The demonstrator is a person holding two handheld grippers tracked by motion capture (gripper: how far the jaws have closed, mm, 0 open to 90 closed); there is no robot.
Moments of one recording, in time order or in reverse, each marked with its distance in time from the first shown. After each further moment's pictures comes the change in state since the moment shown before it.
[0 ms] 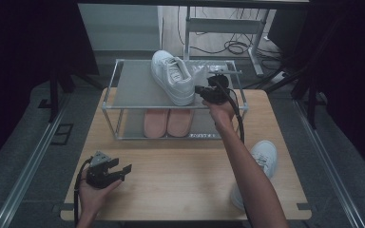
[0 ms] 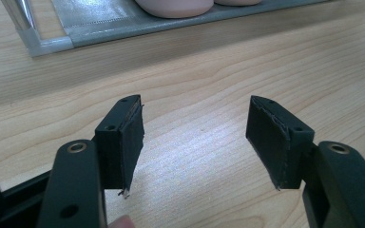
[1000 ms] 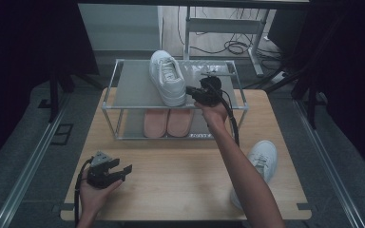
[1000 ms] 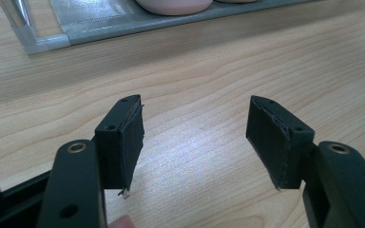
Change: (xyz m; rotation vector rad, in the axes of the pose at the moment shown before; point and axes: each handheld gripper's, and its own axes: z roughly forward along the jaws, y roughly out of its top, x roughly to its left) left arm 0.000 0.000 0.002 0.009 -0.002 0.002; right arm 0.024 -0.001 0.004 -0.027 0.072 -0.022
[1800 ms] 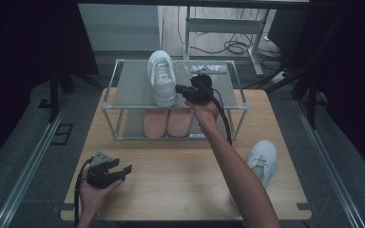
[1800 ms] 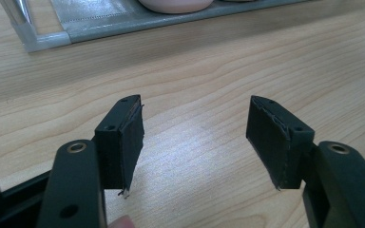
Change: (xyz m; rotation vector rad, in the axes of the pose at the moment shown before) left arm 0.002 -0.001 0.001 0.003 -0.002 0.000; right arm 0.022 0.007 0.012 -0.016 0.051 -0.017
